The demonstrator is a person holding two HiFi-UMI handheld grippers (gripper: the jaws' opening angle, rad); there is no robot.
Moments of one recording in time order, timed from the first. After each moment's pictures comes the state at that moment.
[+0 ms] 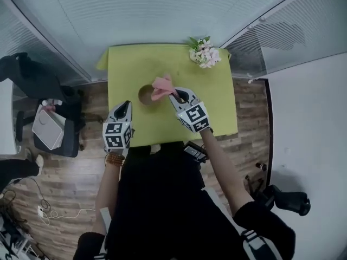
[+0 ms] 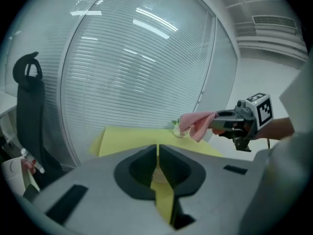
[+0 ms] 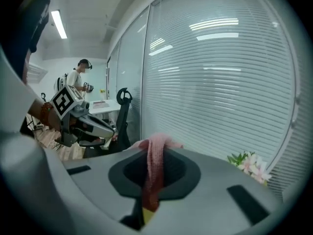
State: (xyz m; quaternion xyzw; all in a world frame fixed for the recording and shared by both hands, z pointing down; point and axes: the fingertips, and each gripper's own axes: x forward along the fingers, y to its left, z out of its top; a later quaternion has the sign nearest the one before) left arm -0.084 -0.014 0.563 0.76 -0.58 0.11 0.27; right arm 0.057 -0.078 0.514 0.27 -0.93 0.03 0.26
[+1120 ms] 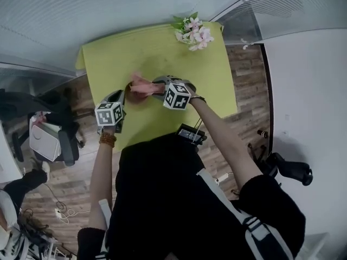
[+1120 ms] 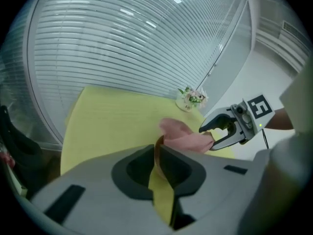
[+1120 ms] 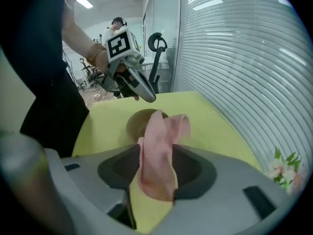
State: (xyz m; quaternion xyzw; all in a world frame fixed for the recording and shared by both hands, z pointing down) left arm -0.060 -0.091 0.706 0.76 -0.47 0.20 0.42; right arm 0.066 -0.089 0.694 0.00 -0.87 -0.01 0.48
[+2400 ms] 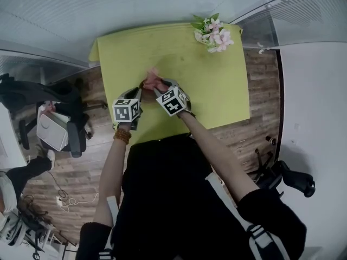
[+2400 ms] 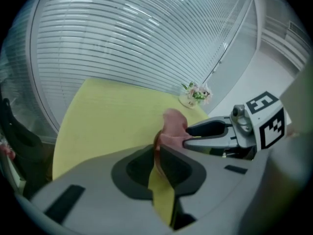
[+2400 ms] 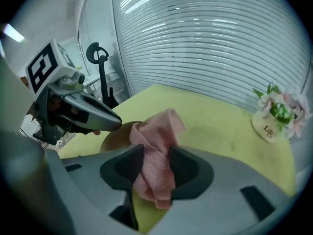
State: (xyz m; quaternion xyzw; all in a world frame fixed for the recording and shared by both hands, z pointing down) left arm -0.049 -0.085 0.725 0.74 -0.47 0.20 0.43; right arm 0.028 -0.107 0.727 0.27 -0.83 0.19 0.44
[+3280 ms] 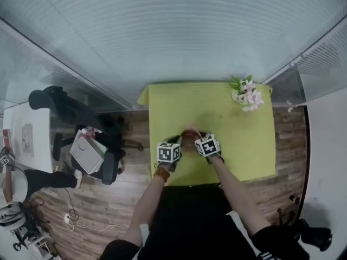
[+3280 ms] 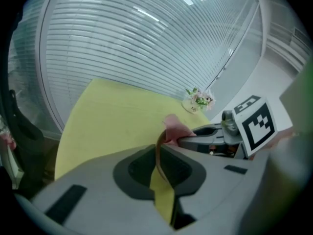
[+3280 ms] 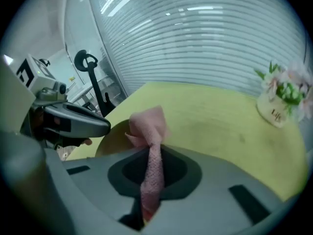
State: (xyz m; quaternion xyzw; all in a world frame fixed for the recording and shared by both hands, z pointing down) left arm -0.035 -0.060 0.725 0.72 -0.49 0.18 0.46; right arm 0.042 -0.096 0.749 0.29 -0.81 0.27 0.43
